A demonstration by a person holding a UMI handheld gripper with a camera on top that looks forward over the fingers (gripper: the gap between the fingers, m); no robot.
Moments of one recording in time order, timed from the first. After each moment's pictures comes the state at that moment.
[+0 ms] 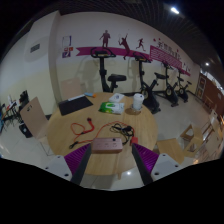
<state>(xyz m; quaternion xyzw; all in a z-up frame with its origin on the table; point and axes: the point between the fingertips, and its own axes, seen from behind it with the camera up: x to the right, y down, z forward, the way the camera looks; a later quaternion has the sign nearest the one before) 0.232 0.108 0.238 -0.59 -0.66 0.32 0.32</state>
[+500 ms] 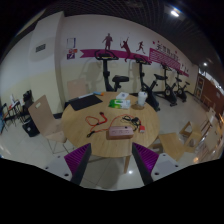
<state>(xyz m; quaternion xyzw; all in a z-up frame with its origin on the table) 0.357 0.029 0.249 -0.59 -0.66 0.32 0.33</state>
